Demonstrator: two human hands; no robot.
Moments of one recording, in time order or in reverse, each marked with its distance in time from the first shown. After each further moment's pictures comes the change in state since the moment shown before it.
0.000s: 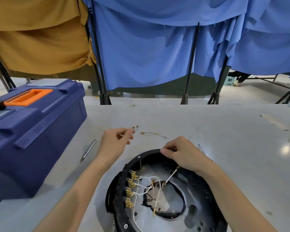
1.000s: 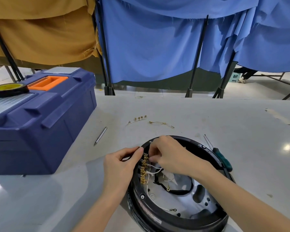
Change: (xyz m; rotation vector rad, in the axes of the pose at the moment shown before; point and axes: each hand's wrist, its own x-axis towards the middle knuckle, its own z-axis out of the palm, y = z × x) left_hand -0.112 -0.011 -0.005 -0.334 0.171 -0.116; right_hand -0.026 -0.056 0.045 -0.283 -0.155 -0.229
